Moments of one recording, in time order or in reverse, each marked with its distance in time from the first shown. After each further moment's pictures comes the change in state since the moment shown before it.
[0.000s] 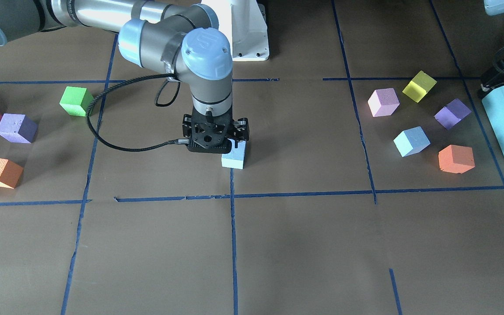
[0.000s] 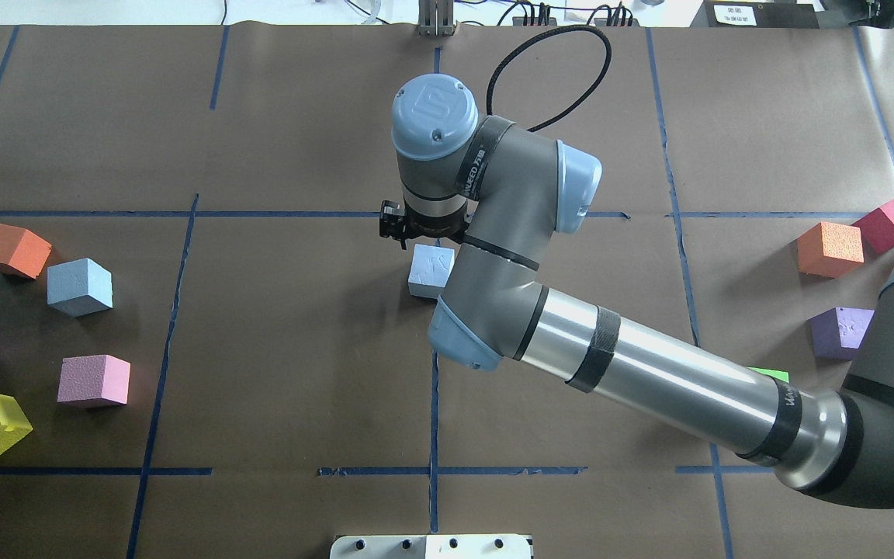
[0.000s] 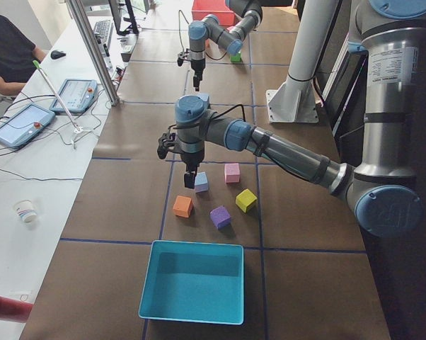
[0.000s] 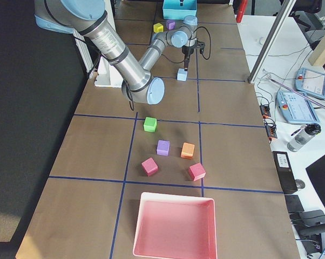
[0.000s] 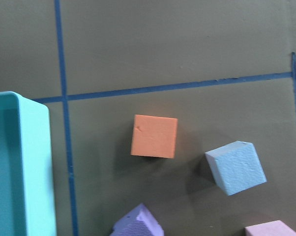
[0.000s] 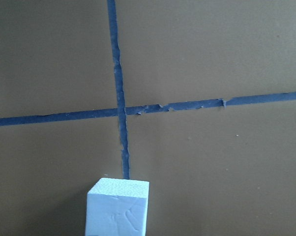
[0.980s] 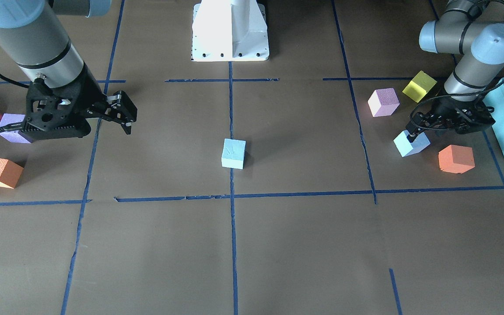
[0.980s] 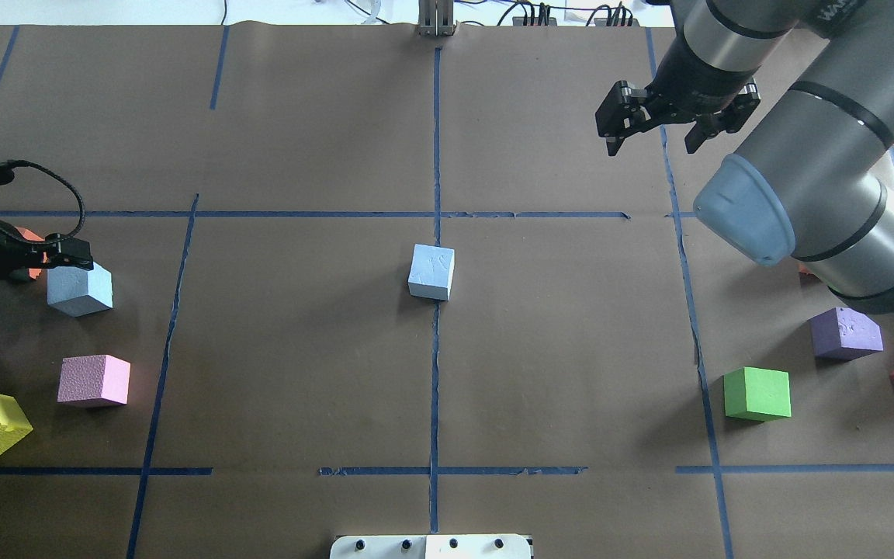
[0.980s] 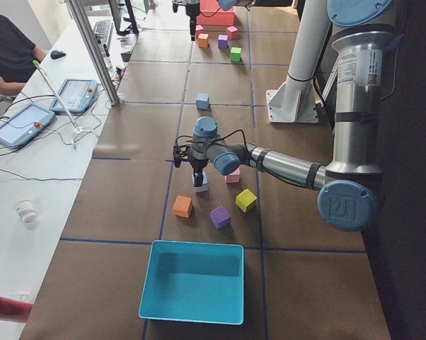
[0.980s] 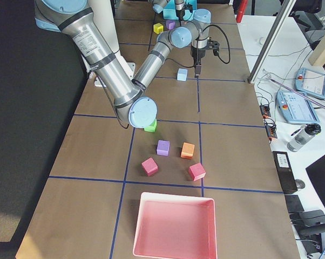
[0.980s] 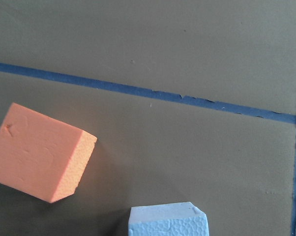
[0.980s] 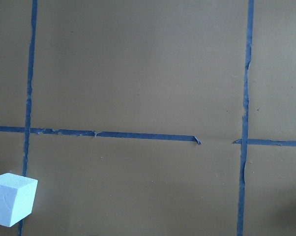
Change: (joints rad) left arm 0.372 -0.009 0.253 -0.580 0.307 -0.697; right arm 0.299 -0.243 0.322 -0.178 0.172 -0.384
